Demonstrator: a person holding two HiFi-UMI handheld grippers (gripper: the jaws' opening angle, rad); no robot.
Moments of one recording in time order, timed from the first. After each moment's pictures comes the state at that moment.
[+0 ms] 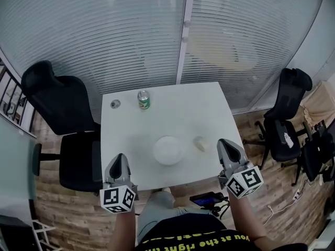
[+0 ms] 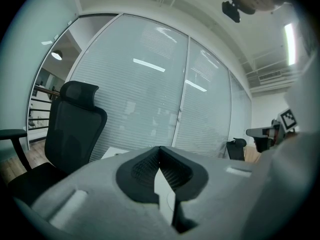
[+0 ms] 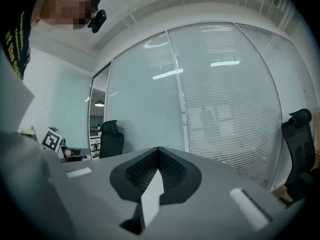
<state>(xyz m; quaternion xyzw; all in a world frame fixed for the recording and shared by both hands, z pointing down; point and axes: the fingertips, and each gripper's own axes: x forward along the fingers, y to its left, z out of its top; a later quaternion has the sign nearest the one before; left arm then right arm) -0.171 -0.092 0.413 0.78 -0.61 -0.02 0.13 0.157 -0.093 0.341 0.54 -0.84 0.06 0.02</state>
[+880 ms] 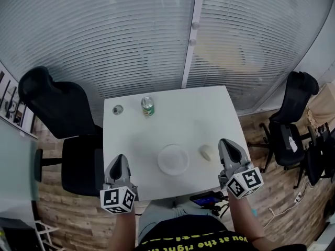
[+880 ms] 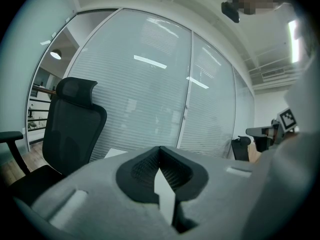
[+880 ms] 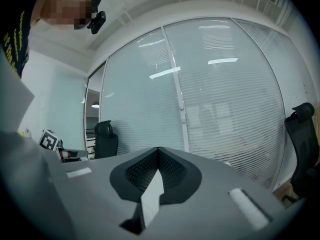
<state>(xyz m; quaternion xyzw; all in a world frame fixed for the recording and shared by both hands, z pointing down) -0.187 -0.146 0.420 0.78 -0.62 0.00 0.14 0.146 -0.157 0.351 0.54 -0.84 0.08 0.01</state>
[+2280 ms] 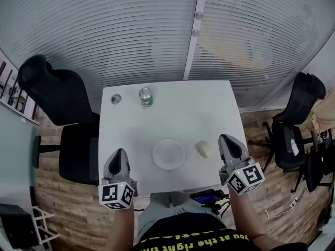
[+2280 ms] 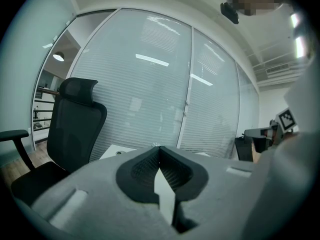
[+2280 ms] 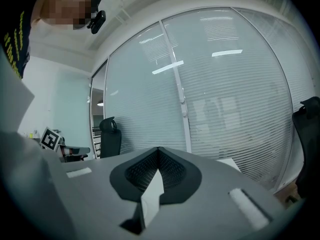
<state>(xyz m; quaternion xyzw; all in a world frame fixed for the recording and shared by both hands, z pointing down) -0.158 -0.142 0.428 0.76 -0.63 0.01 0.15 0.169 -0.173 0.371 0.51 -0.86 0.10 0.03</state>
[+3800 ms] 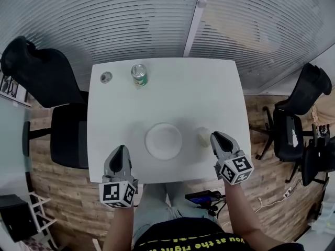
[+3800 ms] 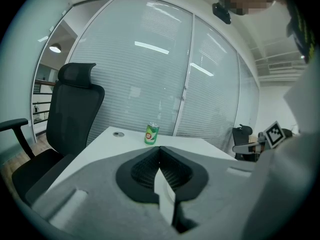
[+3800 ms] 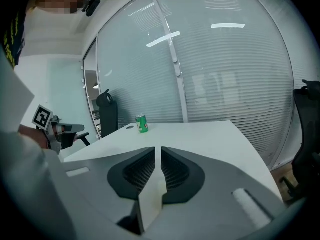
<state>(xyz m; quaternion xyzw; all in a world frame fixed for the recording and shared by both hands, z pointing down) -0.130 -0.128 0.494 0.76 -0.62 0.05 0.19 0.185 -0.174 0.523 0.48 -0.84 0.19 0.14</state>
